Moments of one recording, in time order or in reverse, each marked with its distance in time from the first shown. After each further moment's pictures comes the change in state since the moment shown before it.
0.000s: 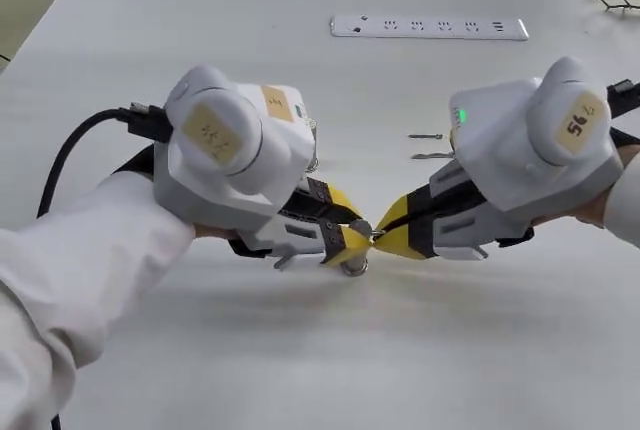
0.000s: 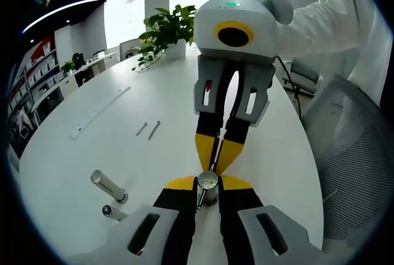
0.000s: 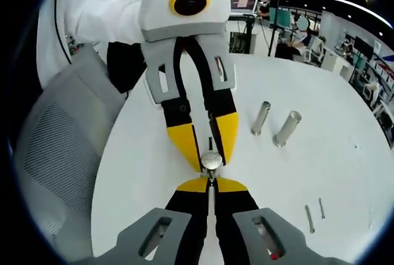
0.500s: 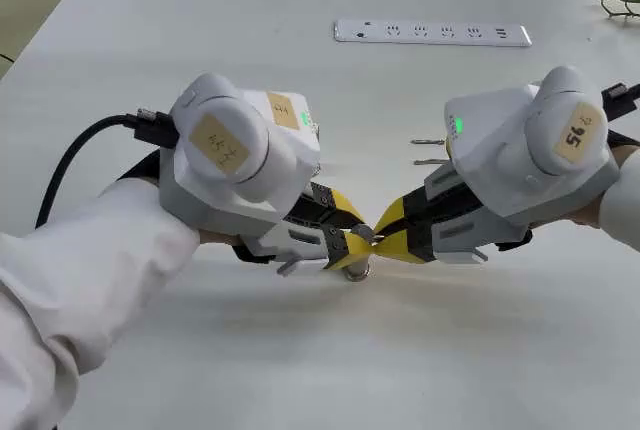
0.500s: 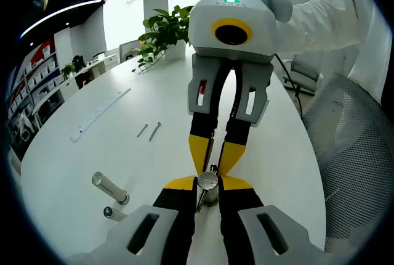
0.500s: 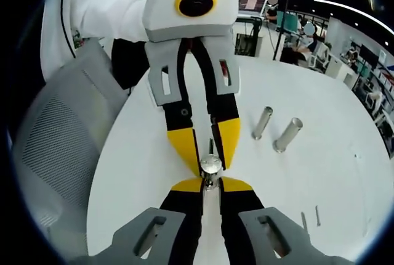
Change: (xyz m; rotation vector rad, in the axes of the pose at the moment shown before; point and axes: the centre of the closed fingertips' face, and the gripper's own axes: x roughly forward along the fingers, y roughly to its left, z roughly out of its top) left arm -0.001 0.000 0.000 0.017 -0.005 0.011; right arm 0.000 -0.003 0.004 -0.044 -0.010 0.006
